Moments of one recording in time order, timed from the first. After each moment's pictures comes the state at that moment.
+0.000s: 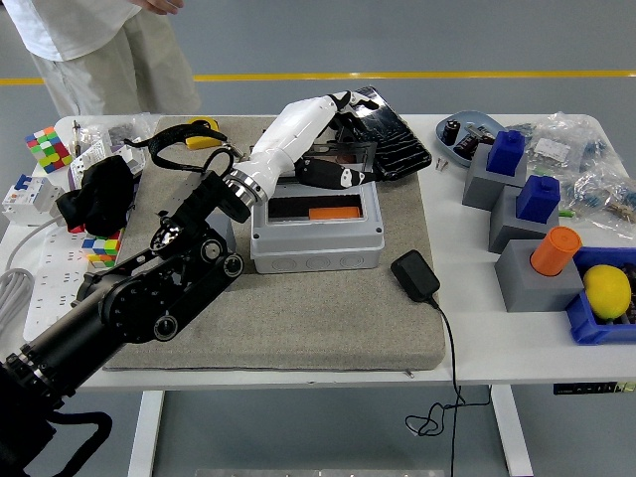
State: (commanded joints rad) left arm -0.71 0.02 -0.90 -1.06 1.87 0.23 -0.08; right arm 0.04 -0.07 1.34 0.18 -1.26 0.06 -0.18
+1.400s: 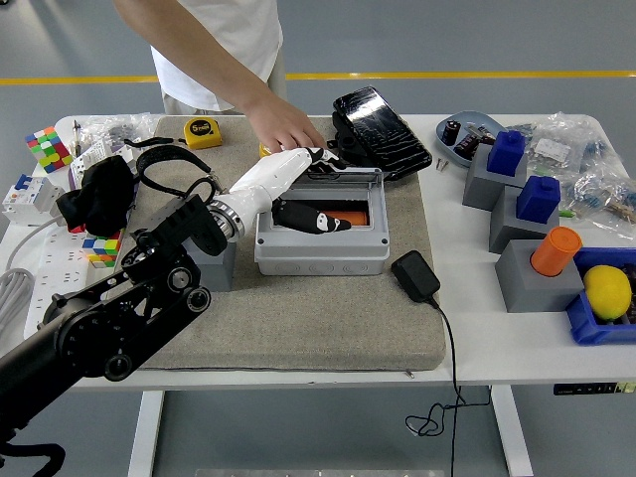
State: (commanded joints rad) left arm -0.59 0.16 -0.79 -1.34 1.78 0.02 0.22; right arm 0.02 -0.08 1.35 0.18 -1.25 0.06 -0.17
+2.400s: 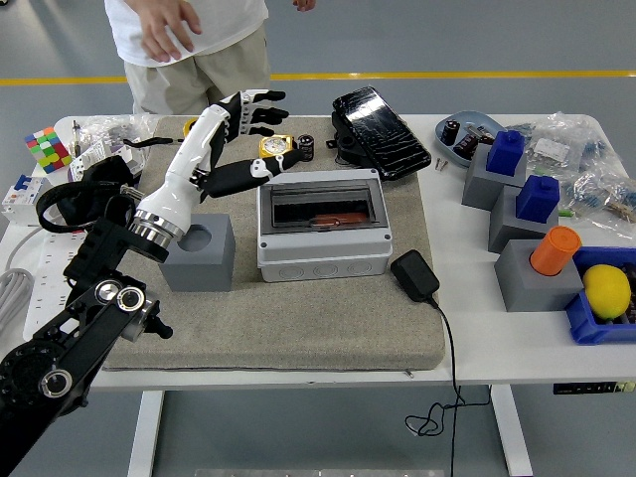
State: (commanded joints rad) left arm -0.31 0.13 -1.16 -1.45 1.29 0.19 -0.23; right arm 0.03 -0.07 1.37 0.18 -1.27 0.06 -0.17
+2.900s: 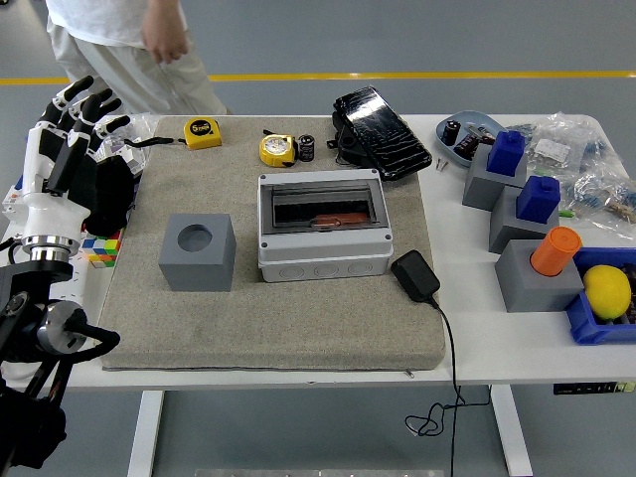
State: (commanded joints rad) left arm -0.14 0.10 -1.49 -1.44 0.84 0.12 -0.31; right arm 0.04 -0.06 1.40 0.18 -1.30 0.06 -0.18
